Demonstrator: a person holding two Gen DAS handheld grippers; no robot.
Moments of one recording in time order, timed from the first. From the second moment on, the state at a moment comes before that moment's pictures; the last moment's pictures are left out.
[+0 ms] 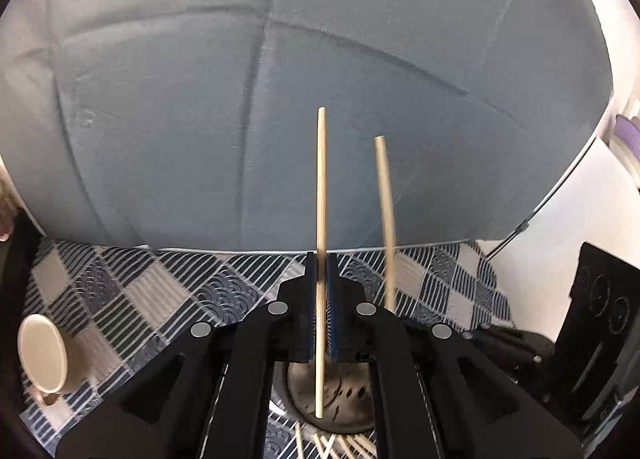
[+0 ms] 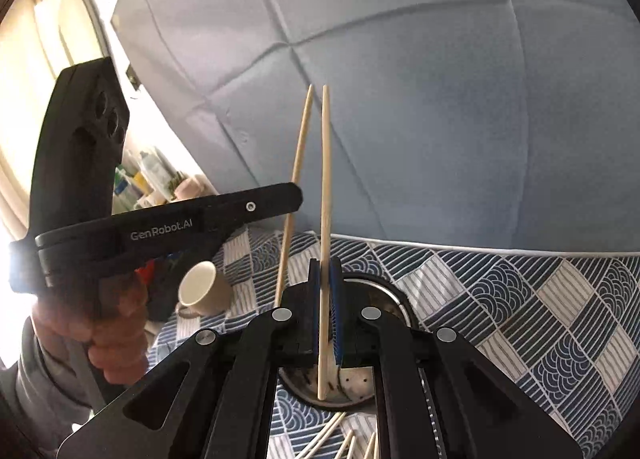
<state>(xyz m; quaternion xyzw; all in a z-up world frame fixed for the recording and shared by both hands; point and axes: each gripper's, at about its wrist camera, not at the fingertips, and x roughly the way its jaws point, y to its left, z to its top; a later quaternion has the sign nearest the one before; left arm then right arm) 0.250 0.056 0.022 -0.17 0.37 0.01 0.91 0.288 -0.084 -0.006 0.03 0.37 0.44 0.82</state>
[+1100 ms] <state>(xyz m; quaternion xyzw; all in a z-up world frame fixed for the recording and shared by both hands) 0.210 0.058 -0.003 -0.16 0.28 0.01 0.95 0.262 -0.125 -0.025 0.06 0.30 0.38 0.87</state>
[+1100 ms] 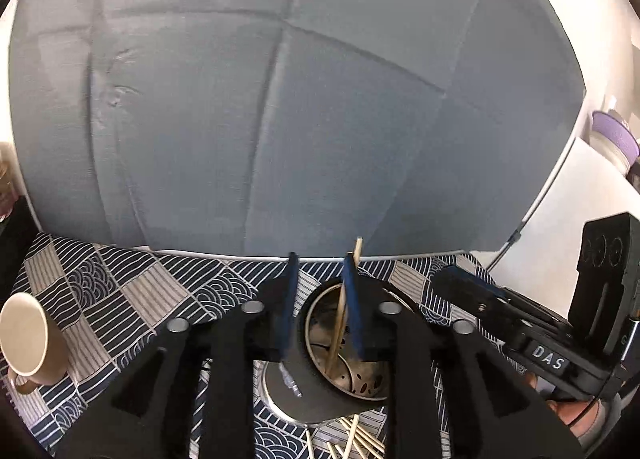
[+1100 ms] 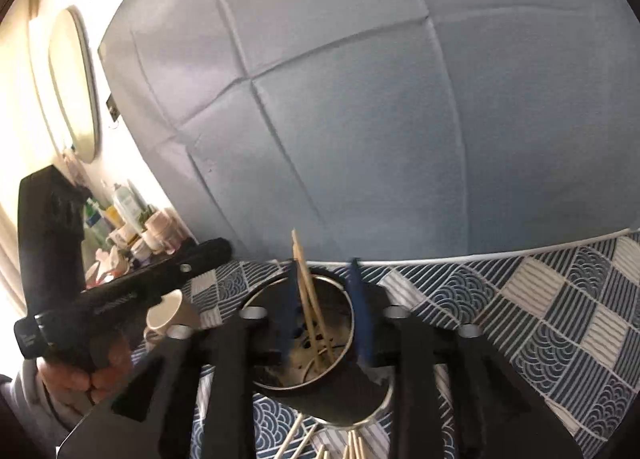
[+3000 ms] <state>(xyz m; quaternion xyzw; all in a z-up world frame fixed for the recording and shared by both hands) 0.121 0.004 -0.119 -0.11 0.49 0.03 0.87 0.192 -0.182 -0.166 -0.10 0.50 0.29 0.81</state>
